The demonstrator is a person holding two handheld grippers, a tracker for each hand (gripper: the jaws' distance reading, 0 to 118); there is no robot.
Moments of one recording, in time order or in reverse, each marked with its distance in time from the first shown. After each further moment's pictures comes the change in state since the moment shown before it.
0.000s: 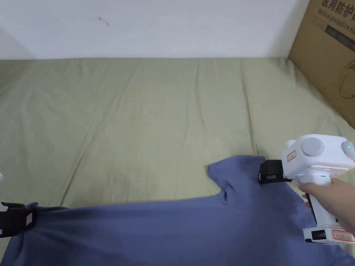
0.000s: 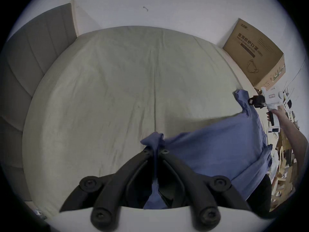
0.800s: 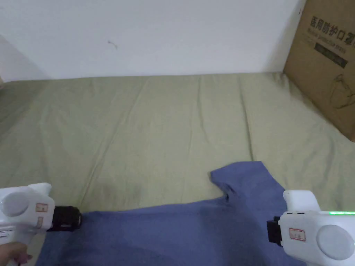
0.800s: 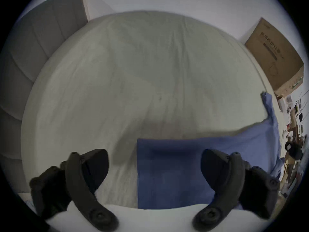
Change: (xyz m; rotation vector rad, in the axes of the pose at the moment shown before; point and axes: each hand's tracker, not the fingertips) left arm -0.013 0.004 -0.079 -0.152 0.118 0.067; right arm -0.070 -0.186 0.132 0.254 0.082 0.068
